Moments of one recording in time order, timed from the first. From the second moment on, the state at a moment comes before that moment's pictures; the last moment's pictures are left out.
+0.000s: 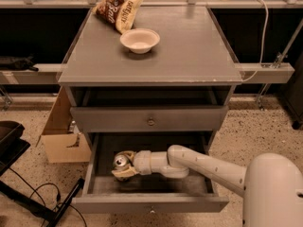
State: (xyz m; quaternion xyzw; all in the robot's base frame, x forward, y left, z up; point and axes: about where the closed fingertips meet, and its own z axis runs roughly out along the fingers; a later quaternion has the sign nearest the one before) arm 0.561 0.142 0.441 -0.53 0.56 0.42 0.47
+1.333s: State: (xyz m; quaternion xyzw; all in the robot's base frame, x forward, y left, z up) arm 0.561 0.142 0.441 -0.53 0.56 0.42 0.47
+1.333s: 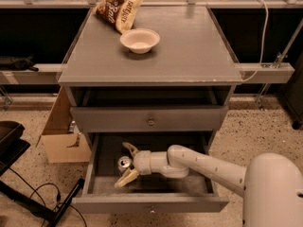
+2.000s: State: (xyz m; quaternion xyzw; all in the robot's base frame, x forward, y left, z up) arm 0.530 0.129 0.488 -0.57 0.52 0.42 0.48
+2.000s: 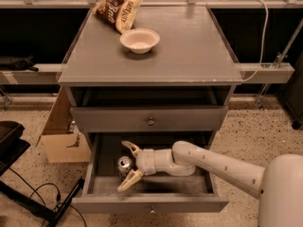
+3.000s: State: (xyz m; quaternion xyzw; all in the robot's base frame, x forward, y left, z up) arm 0.430 0.058 0.580 -0.66 0.50 0.44 0.36
